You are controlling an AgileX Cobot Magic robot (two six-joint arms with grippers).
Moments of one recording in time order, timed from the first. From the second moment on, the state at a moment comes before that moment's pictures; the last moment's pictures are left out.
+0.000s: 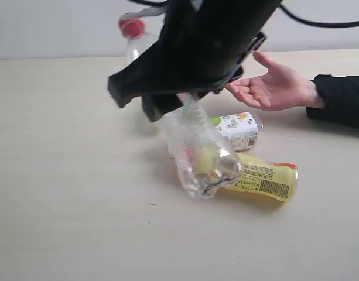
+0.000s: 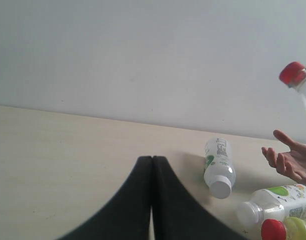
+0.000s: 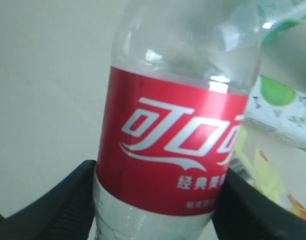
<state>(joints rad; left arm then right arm) -0.13 0.01 0.00 0.14 0.10 -0.37 0.89 1.54 -1.40 -0.05 1.07 0.29</state>
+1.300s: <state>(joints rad) -0.13 0.01 0.00 0.14 0.10 -0.37 0.27 2.07 -1.84 -0.03 1.13 0.01</state>
